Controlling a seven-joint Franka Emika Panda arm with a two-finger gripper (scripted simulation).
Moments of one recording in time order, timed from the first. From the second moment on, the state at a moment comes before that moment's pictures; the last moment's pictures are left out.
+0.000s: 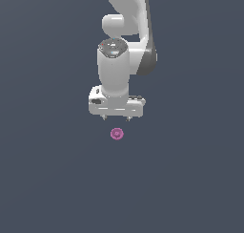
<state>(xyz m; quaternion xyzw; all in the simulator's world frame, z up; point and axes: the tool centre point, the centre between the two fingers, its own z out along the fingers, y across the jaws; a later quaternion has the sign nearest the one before) 0.008 -0.022 0.185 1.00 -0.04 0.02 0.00</state>
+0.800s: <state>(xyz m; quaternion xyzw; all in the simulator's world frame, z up) 0.025 -0.016 0.208 1.00 -0.01 0.04 0.01</state>
